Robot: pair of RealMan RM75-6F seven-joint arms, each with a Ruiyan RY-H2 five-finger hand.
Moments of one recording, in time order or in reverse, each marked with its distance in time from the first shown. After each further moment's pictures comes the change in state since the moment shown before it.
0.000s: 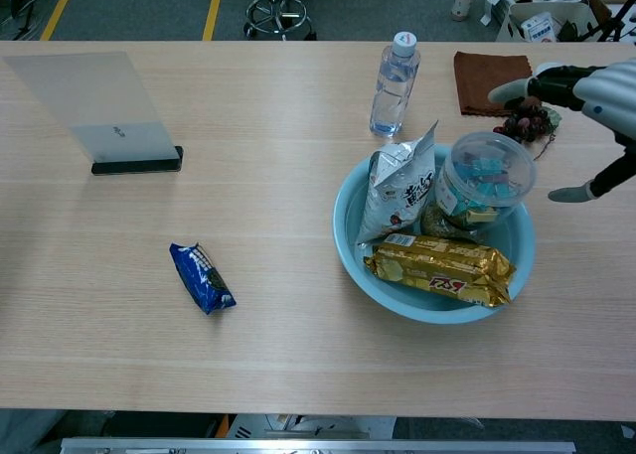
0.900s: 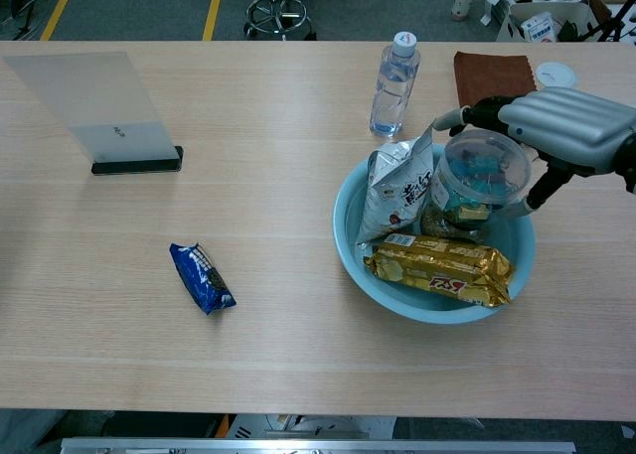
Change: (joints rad) left arm 0.003 0.011 -0.001 0.013 -0.011 -0.010 -0.024; right arm 0.118 -0.117 0.001 0.038 0.121 -0.132 -0.050
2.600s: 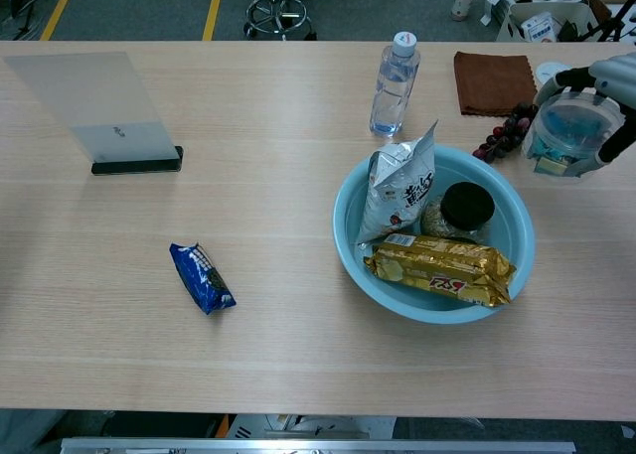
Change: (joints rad) left arm -0.004 -0.010 0.007 0.001 0.013 -0.008 0.002; right arm 0.002 0.002 0.019 0.214 0.258 -0.015 -0.006
